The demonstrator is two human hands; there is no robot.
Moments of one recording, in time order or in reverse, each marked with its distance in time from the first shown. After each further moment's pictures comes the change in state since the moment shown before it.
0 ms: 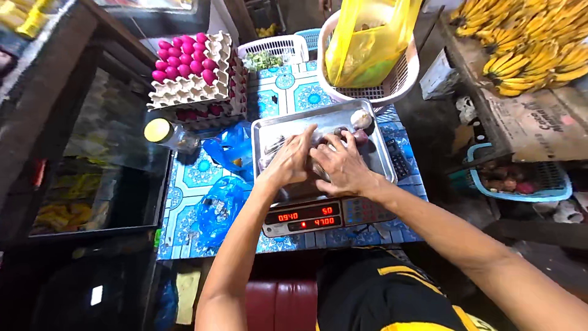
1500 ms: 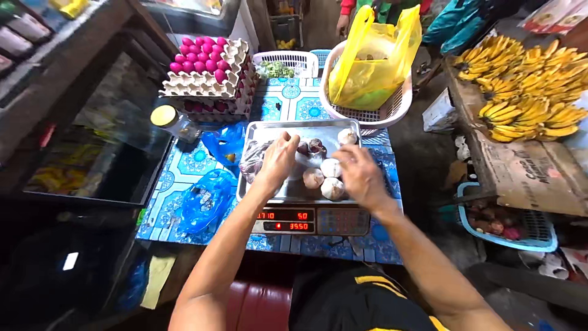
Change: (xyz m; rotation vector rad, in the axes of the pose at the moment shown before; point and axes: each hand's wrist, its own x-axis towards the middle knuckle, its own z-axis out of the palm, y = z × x) left_hand 0.024 0.038 0.002 0.072 0.143 -0.418; right_hand -0.041 0.028 -0.059 0.131 0.042 0.258
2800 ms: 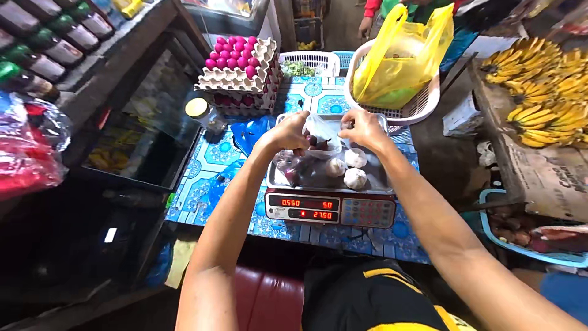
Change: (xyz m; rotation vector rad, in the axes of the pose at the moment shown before) left_hand -0.001 -0.025 -0.081 -0.426 -0.359 -0.118; right_hand 0.115 -0.008 0.015 0.247 -0.302 0.286
